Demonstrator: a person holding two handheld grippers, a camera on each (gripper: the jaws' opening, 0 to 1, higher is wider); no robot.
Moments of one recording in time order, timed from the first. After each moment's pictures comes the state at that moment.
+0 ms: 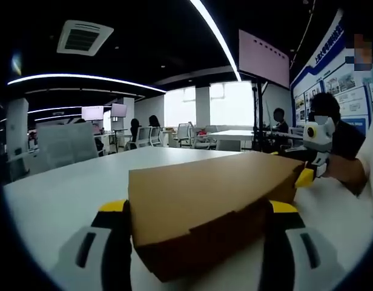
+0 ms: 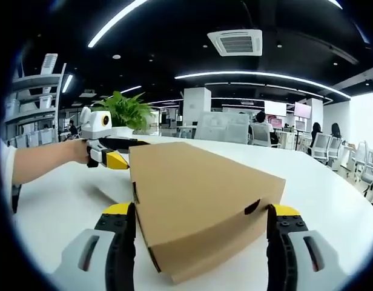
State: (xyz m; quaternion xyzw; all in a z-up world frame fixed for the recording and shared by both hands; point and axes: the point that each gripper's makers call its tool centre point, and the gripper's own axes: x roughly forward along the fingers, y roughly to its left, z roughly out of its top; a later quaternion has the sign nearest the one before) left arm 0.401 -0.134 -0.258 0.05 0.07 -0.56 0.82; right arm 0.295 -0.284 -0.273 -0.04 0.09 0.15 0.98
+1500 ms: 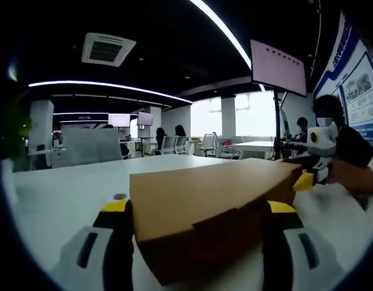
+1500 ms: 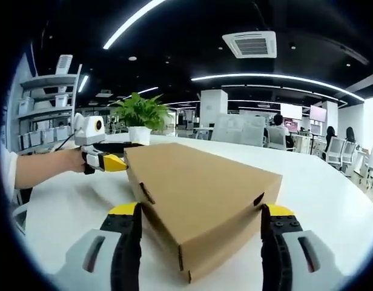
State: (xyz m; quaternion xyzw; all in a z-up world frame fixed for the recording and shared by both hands) left arm 0.354 -0.107 -0.257 0.02 0.03 -0.48 0.88; right arm 0.271 -0.275 -0.273 -0.05 0.09 0.21 0.97
